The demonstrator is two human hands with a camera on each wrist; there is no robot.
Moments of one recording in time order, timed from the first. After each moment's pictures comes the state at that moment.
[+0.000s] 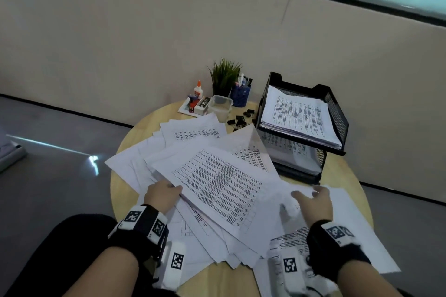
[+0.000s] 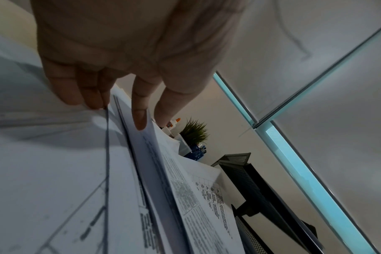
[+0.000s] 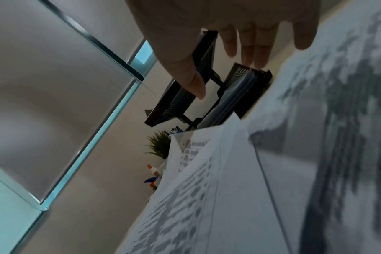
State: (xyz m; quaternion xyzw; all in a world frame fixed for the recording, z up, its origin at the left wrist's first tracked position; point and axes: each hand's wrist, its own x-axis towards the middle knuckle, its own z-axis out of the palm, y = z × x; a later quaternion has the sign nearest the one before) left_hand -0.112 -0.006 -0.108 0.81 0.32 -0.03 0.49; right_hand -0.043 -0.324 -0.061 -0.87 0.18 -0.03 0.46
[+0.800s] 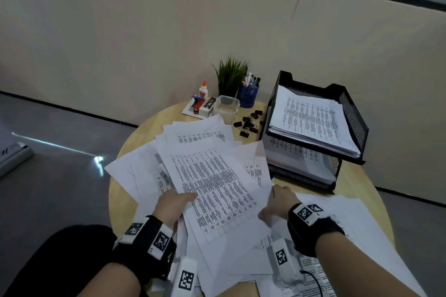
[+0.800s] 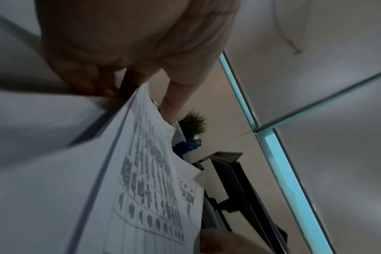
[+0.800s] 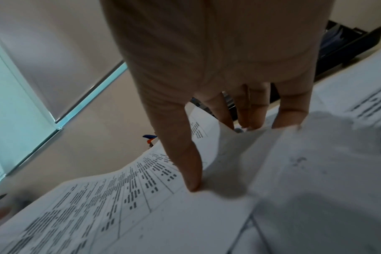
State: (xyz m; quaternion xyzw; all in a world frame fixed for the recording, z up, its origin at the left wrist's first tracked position) left_hand -0.093 -0.018 -0.118 0.66 0.35 -0.02 0.66; right_hand 0.010 -0.258 -0.071 -0.97 -0.05 0.25 0.06
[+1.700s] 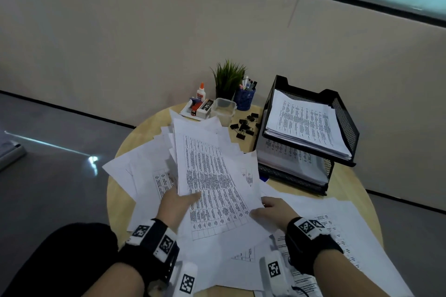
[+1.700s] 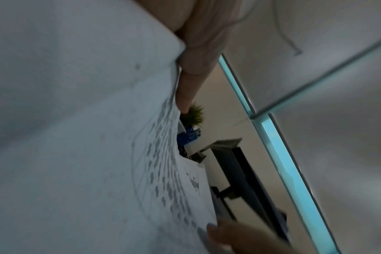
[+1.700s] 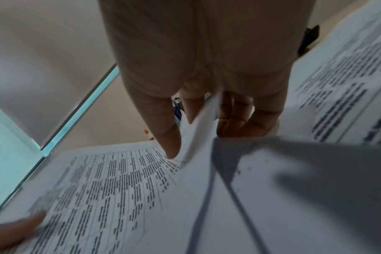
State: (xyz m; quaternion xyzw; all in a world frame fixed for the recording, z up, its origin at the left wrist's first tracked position) left_hand -0.108 -0.040 -0.096 0.66 0.29 0.05 0.69; right_hand -0.019 -0.271 -0.085 -0.90 -0.03 0.25 0.37
